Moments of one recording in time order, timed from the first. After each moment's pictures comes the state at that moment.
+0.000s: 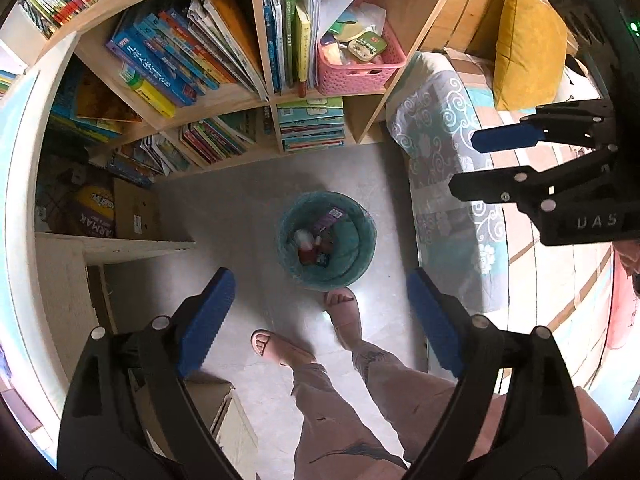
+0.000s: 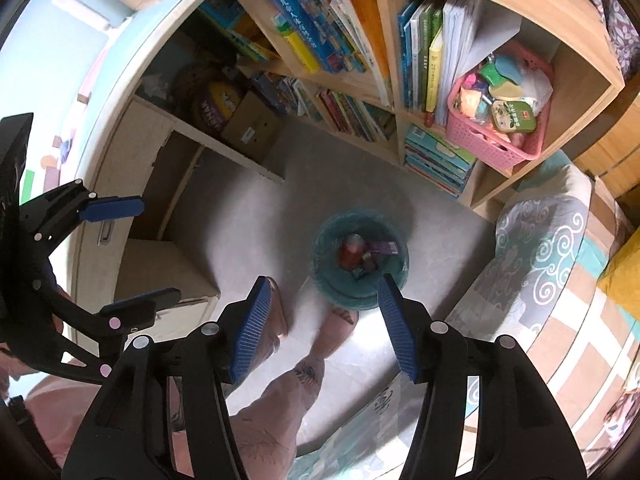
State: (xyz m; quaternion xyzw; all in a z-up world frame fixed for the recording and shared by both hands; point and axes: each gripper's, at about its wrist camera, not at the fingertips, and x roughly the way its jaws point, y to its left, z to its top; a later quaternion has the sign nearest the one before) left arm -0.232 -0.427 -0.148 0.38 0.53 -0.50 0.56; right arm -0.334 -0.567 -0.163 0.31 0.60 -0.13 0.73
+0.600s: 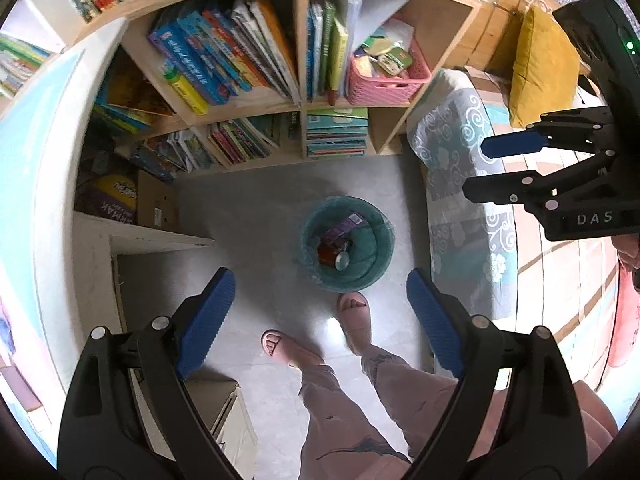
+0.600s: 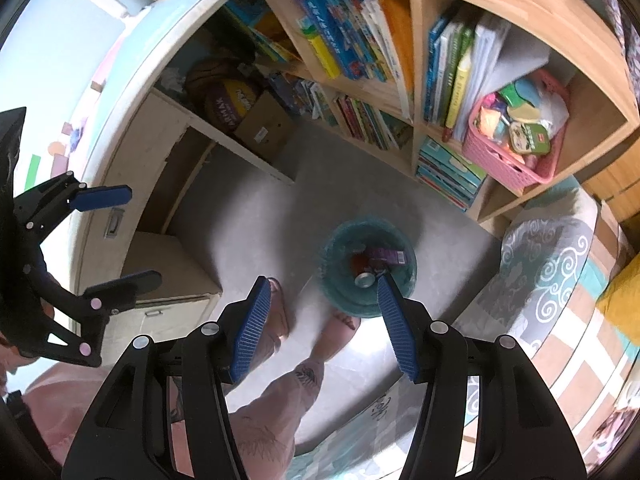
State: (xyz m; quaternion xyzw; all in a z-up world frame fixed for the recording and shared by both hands) left arm -0.203 -0.399 -0.127 0.36 0.52 -0.48 0.60; right arm -0.309 -0.554 -0.152 0.28 0.60 -0.11 0.74
